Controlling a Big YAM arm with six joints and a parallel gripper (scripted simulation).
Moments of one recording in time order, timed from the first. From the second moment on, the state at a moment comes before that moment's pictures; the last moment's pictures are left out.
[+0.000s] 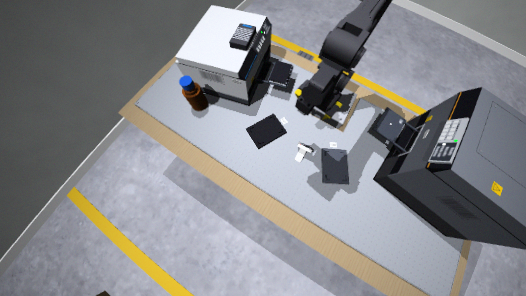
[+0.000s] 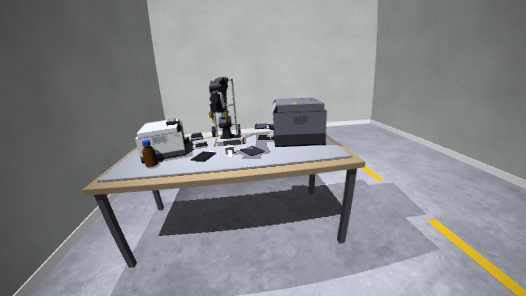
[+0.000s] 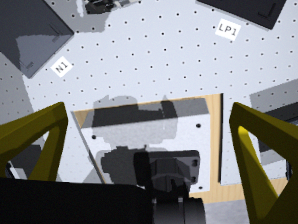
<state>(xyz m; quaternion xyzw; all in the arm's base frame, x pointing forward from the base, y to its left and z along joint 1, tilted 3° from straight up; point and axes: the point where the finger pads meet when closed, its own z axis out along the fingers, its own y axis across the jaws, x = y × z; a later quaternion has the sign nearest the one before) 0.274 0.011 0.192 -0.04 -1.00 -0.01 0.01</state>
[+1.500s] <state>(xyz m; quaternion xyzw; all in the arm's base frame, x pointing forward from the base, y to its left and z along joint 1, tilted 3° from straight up) 0.224 -0.056 0.178 -0.23 -0.97 0.01 0.01</state>
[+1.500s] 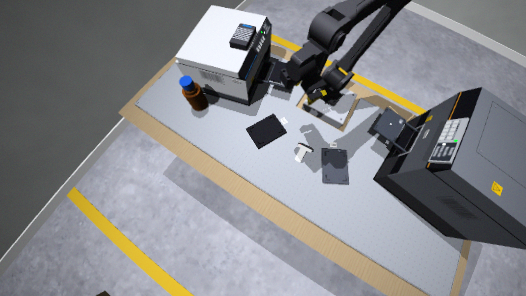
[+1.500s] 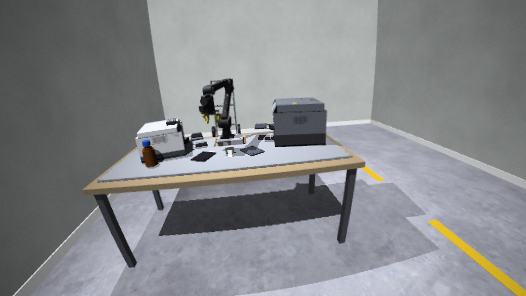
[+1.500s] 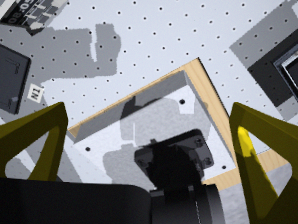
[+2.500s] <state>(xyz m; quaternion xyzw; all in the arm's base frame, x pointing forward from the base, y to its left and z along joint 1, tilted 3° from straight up) 0.205 -0.125 0.173 -0.56 -0.83 0.02 0.01</state>
